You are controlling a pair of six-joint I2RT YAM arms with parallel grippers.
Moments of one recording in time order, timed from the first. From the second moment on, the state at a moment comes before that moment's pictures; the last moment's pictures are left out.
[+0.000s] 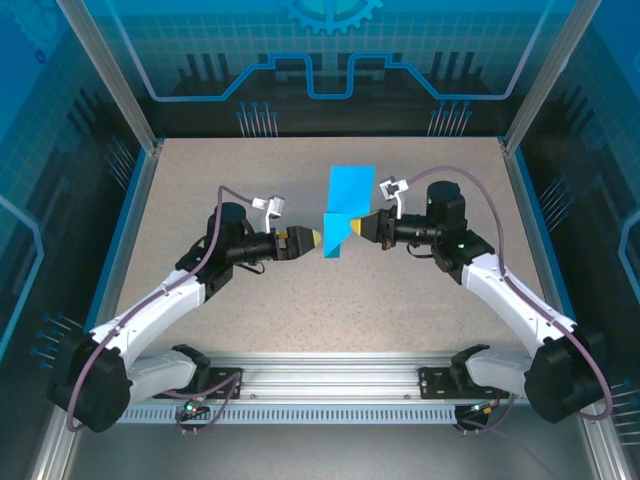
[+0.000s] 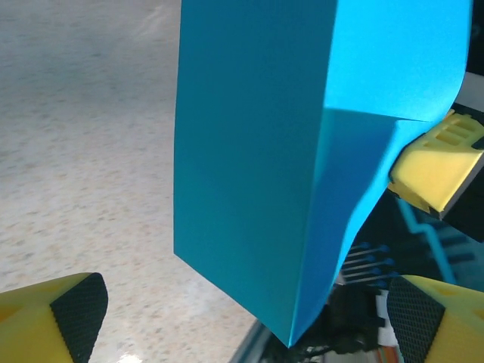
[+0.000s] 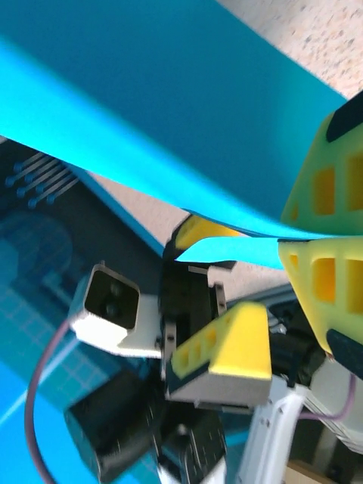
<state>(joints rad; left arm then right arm) -0.42 1.13 0.71 0.07 0.68 -0.76 0.37 1.17 0.86 0.01 -0.88 0.44</state>
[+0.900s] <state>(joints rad) -0.49 1.08 0.83 0.23 0.85 -0.79 0.43 1.16 0.96 0.07 -1.00 0.47</state>
